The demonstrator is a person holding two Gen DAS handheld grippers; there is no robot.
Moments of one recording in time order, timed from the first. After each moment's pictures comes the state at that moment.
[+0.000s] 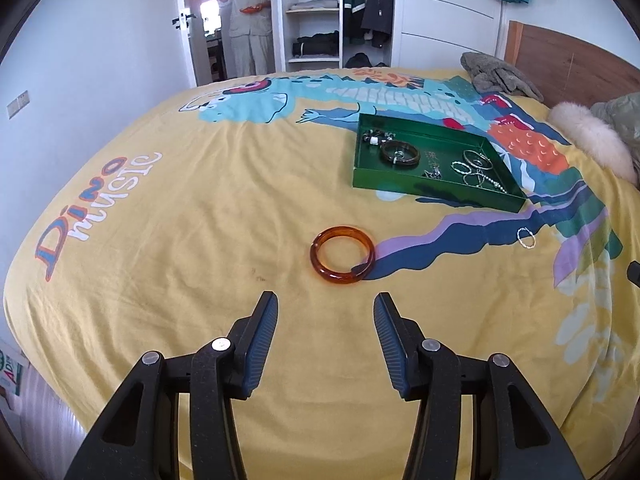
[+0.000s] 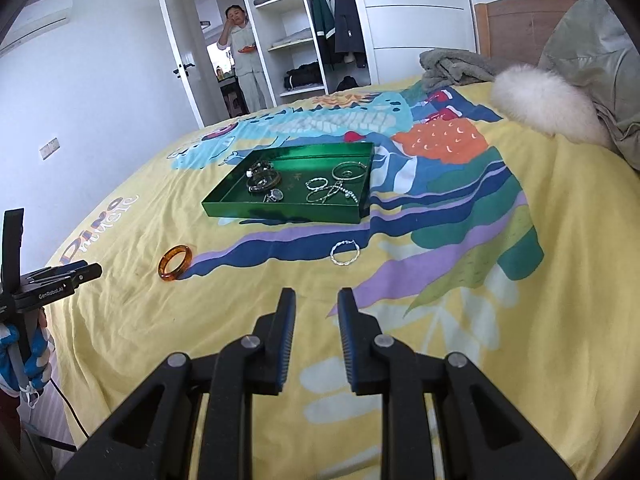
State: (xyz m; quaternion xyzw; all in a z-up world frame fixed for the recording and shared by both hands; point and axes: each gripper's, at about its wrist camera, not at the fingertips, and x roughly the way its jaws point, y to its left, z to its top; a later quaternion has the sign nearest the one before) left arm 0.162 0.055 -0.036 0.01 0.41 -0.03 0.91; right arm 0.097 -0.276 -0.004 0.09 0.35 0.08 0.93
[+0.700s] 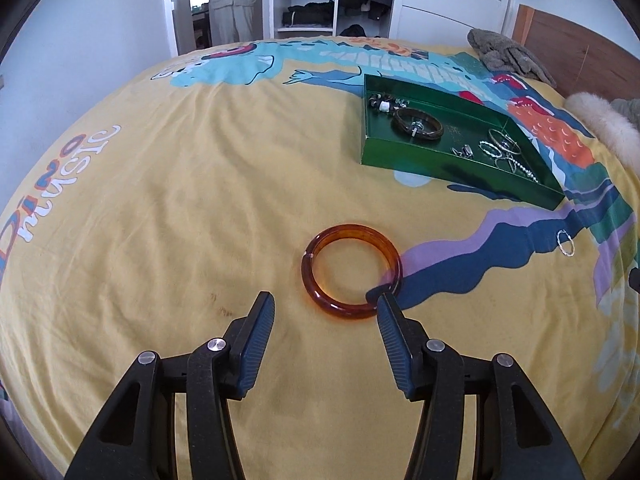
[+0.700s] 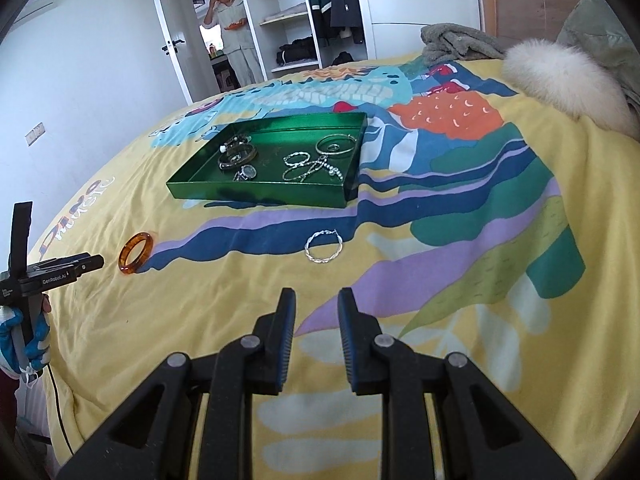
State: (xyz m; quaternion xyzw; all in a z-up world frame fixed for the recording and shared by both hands) left arm 0.252 0.063 -0.102 0.00 0.45 -0.06 0.89; right arm 0.164 -0.283 -0.054 0.07 0.39 0.08 0.92
